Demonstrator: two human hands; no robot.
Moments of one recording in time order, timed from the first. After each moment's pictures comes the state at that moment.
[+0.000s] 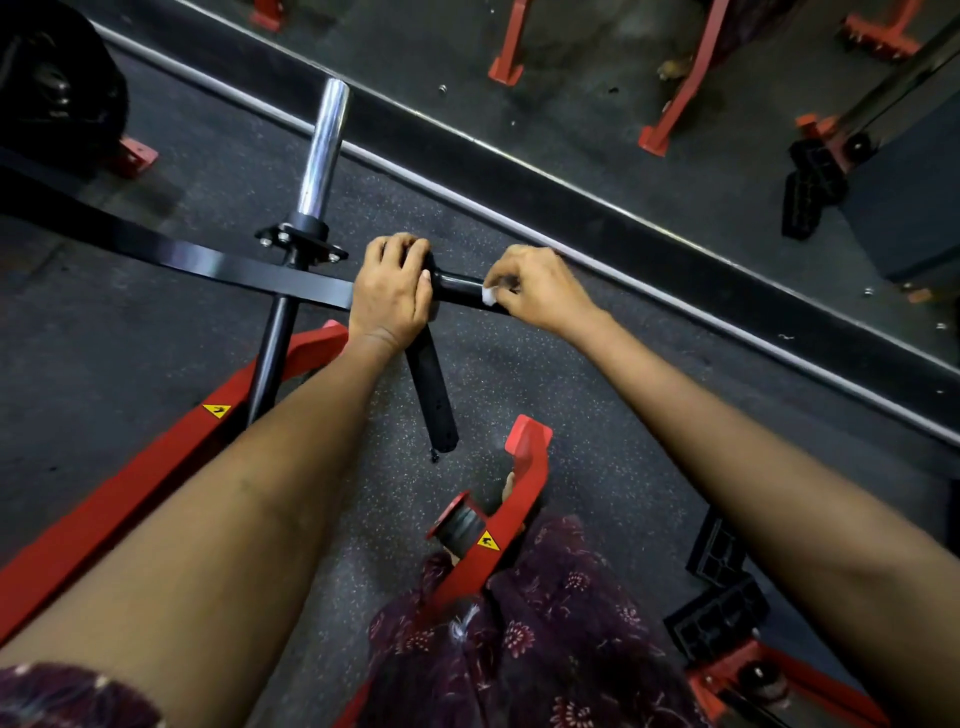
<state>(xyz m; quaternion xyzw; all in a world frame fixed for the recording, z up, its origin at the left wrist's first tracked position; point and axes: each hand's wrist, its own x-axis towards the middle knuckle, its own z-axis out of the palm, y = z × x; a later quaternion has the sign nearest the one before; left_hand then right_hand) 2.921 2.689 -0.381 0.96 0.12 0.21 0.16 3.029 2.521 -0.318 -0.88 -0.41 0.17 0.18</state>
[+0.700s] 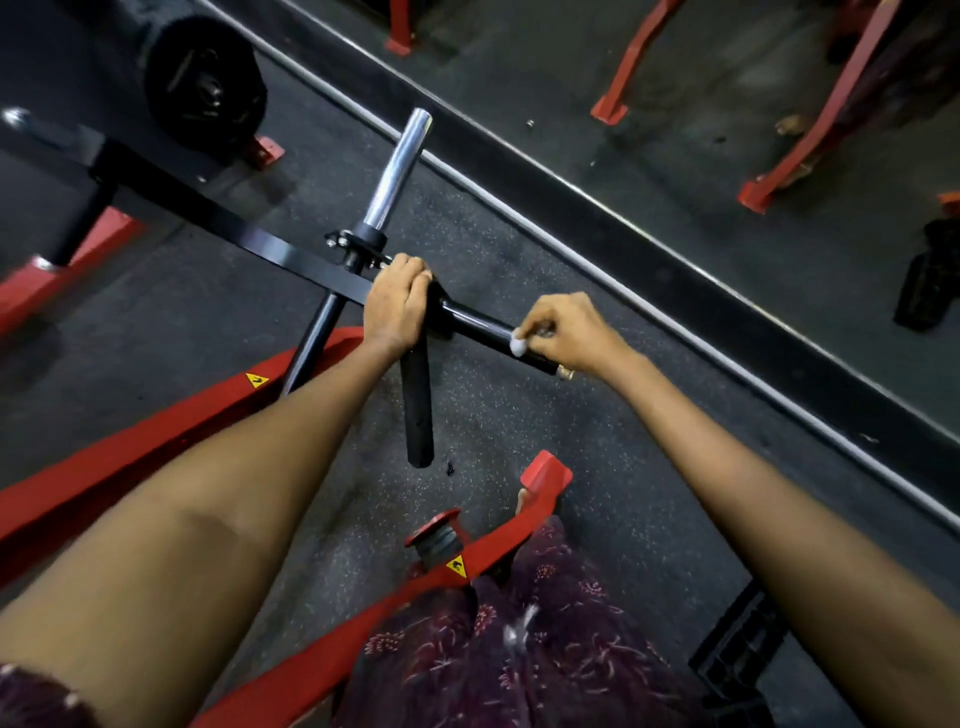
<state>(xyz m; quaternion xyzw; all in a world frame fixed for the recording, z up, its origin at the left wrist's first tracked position) 2.940 2.667 -0.354 0.86 0.35 0.16 0.34 3.072 2.485 -0.311 -0.81 -0.48 0.26 0.20</state>
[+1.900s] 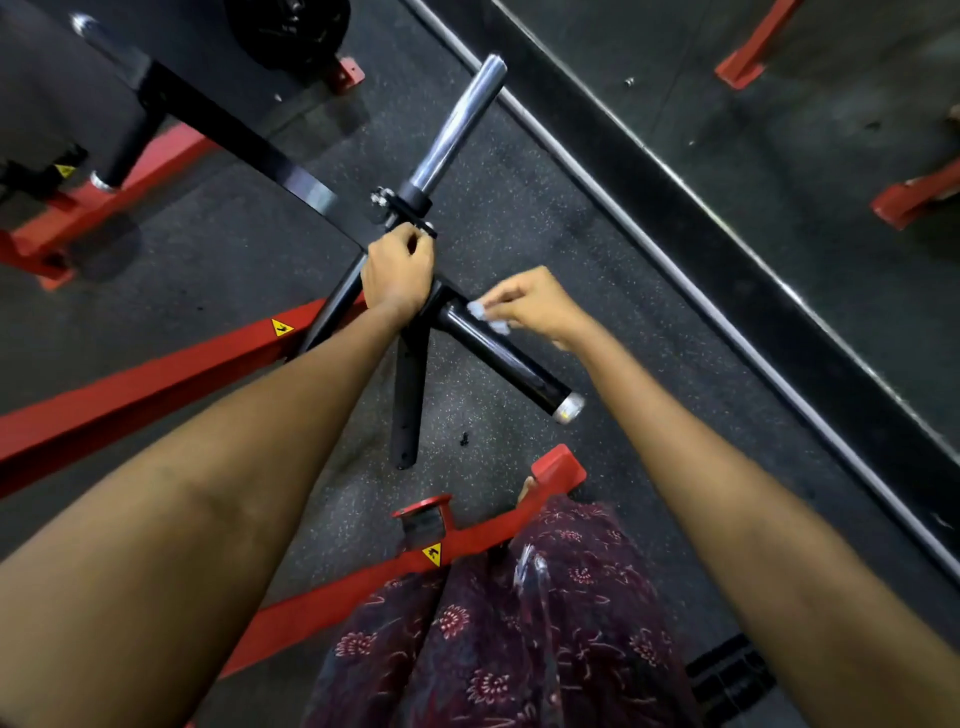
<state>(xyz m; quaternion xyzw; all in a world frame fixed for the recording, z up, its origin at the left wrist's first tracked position) 2.982 2.684 -0.346 0.73 0.60 0.14 0.30 3.112 2.568 -0.354 -0.67 -0.35 0.55 0.37</state>
